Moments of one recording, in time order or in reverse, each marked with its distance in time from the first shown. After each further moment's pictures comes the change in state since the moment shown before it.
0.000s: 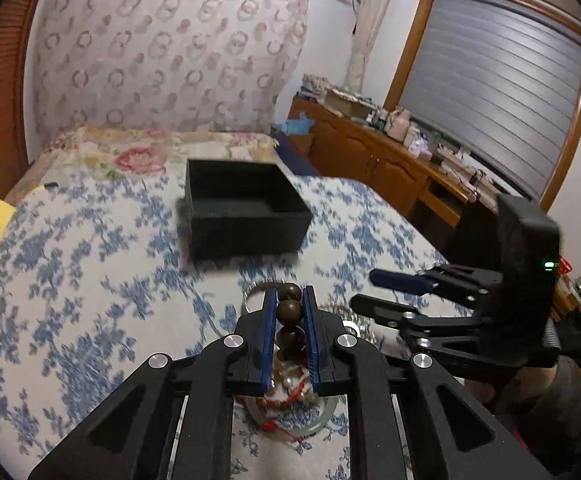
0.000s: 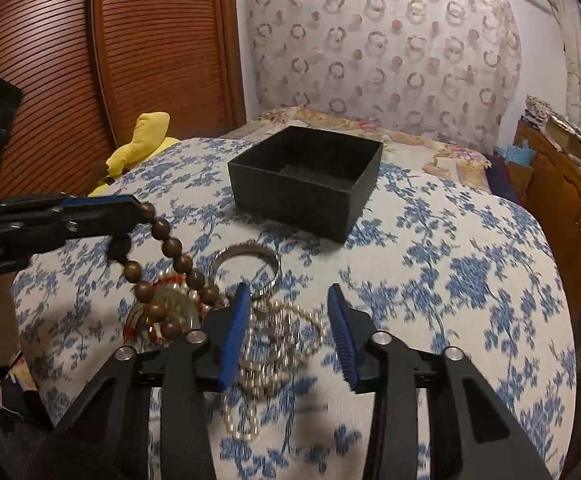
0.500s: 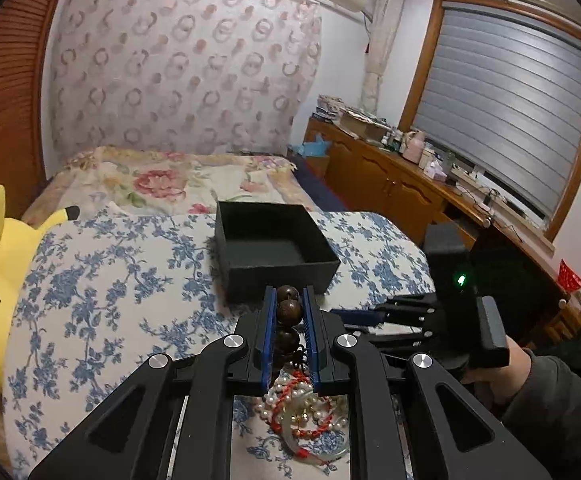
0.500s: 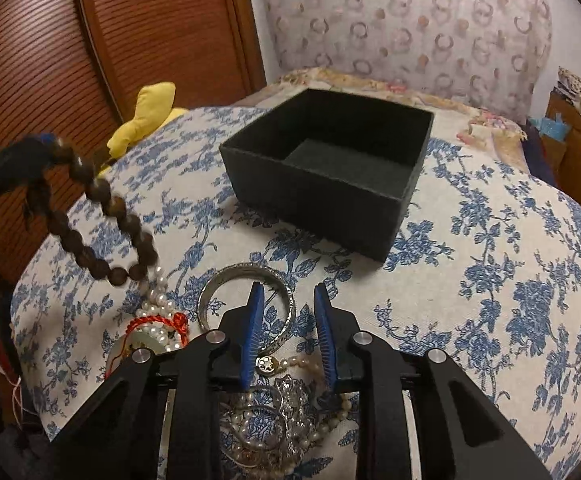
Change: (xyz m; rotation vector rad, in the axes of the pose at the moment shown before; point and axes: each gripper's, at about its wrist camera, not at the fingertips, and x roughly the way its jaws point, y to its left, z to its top) left arm -0.018 0.016 0.030 -0.006 -0.067 0.061; right arm 0.069 -0.002 0.029 0.005 0.162 0.101
